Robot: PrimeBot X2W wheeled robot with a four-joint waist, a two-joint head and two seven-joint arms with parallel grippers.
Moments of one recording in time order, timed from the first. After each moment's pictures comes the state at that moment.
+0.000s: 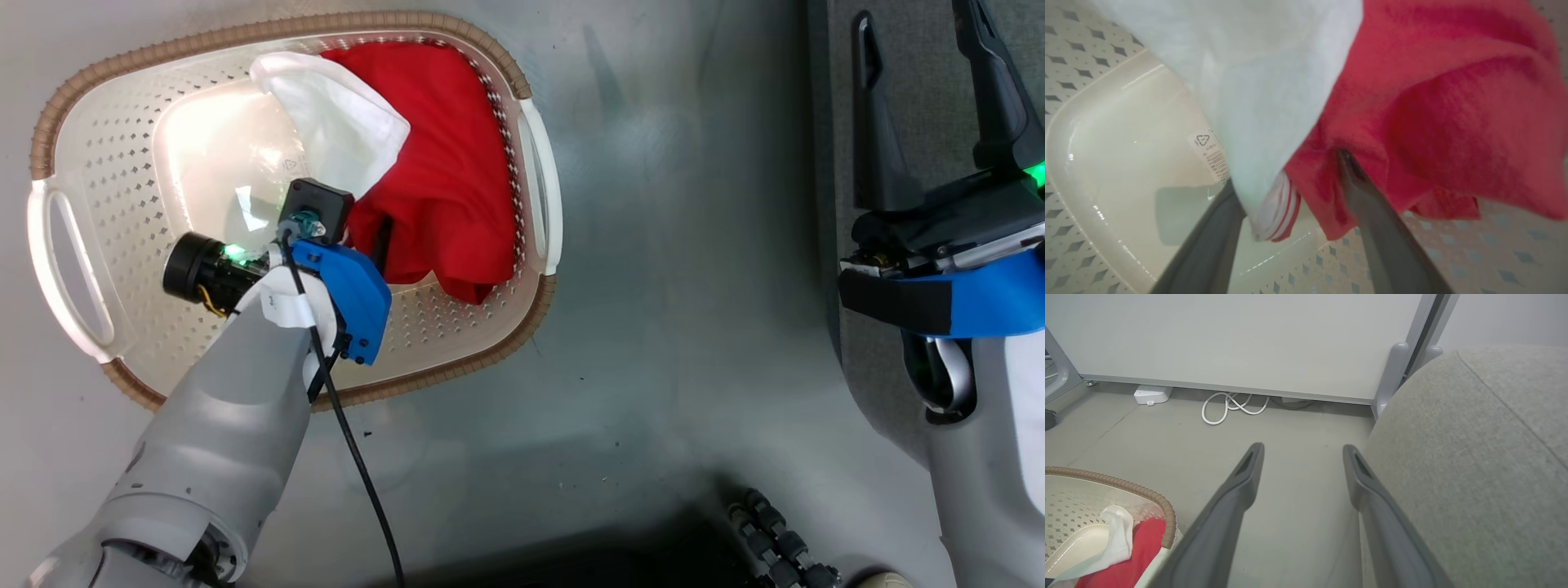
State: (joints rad) left arm -0.98 0.11 -0.77 1.26 -0.49 -0.13 -0.15; right arm -0.56 -0.17 0.06 0.00 0.12 0.13 -0.26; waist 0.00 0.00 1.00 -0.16
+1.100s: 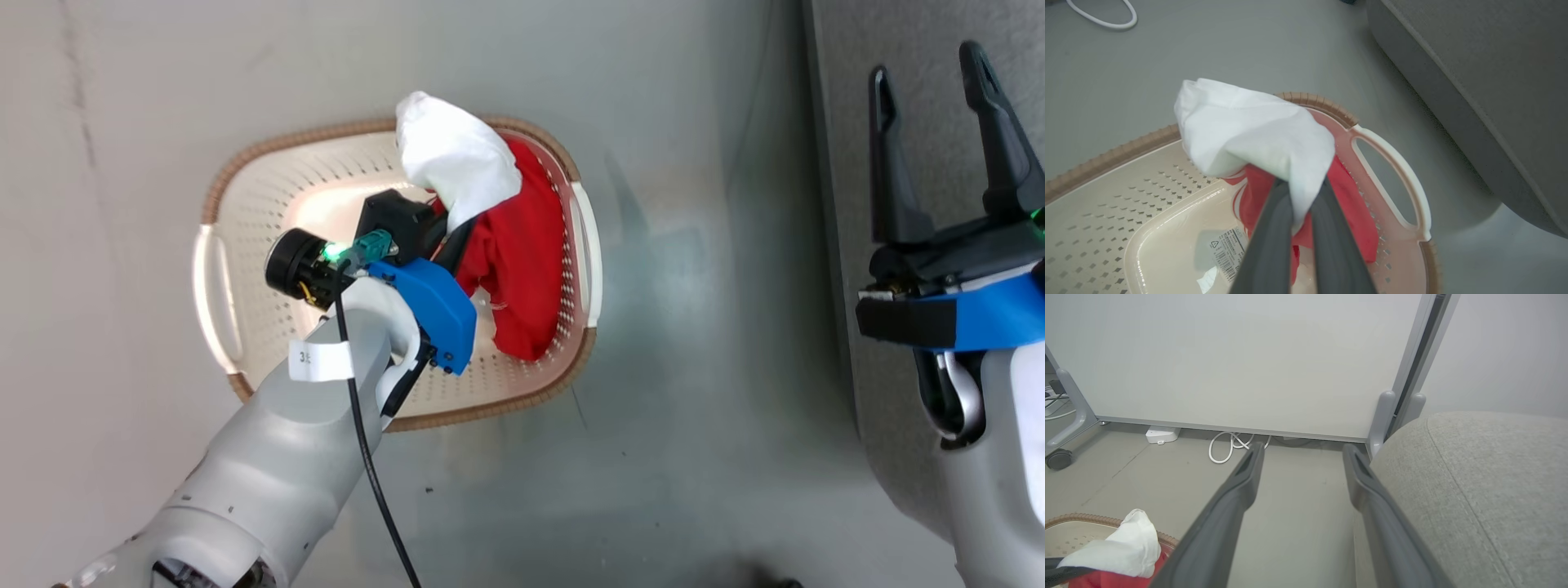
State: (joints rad) left arm -0.93 0.09 -0.96 1.03 -0.73 -0.13 -0.26; right arm -0.50 -0.19 0.02 0.07 0.11 0.13 -0.26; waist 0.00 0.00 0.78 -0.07
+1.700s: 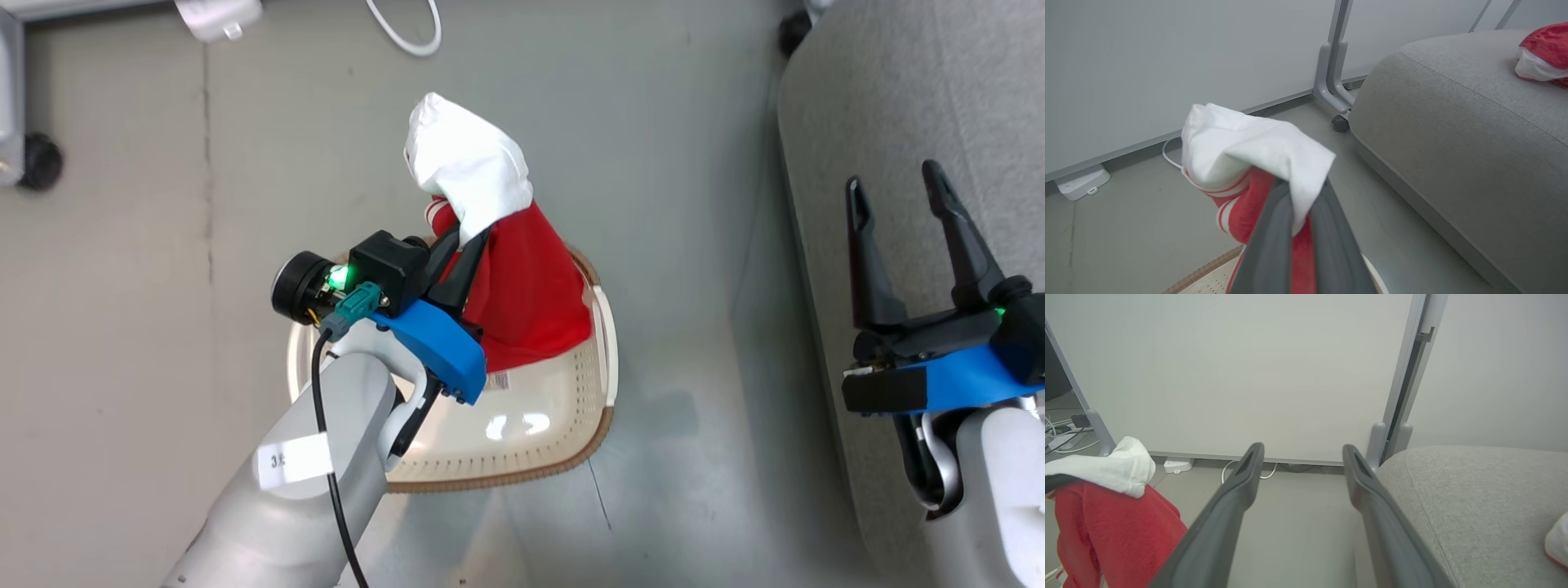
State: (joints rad) left arm -0.71 0.12 -0.66 0.67 -0.46 -0.13 -0.26; right arm -0.36 -0.17 -0.01 0.13 0.11 0.13 -0.26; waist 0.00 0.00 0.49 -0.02
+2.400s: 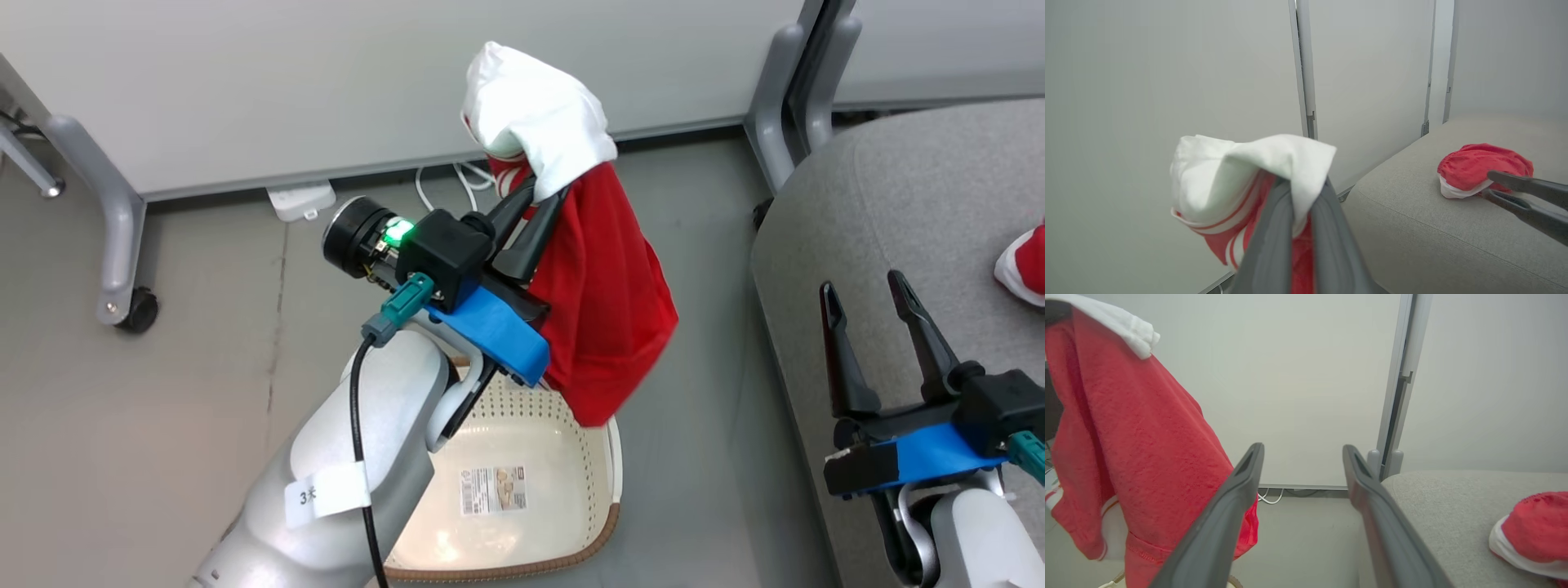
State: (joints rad) left arm -0.71 0.07 -0.63 0.46 -0.34 -0.13 -0.26; right arm -0.21 -0.13 -0.01 0.18 0.11 0.13 -0.26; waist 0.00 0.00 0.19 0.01
